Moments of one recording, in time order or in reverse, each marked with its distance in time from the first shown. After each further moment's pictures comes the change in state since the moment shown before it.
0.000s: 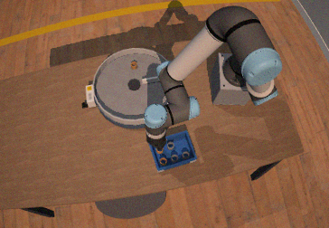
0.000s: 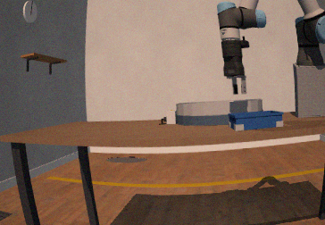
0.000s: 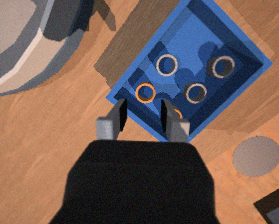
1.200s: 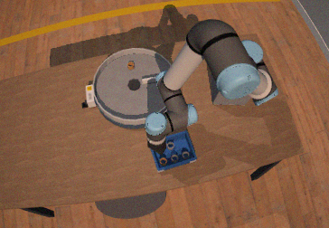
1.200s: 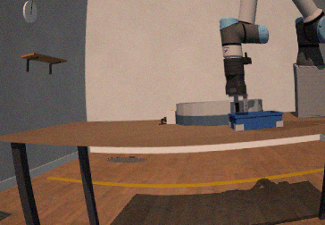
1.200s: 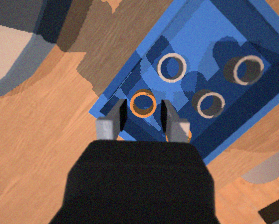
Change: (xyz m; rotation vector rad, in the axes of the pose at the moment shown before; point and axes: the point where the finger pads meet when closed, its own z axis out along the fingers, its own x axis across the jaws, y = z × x) arm 0.002 -0.002 0.065 0.006 0.004 0.000
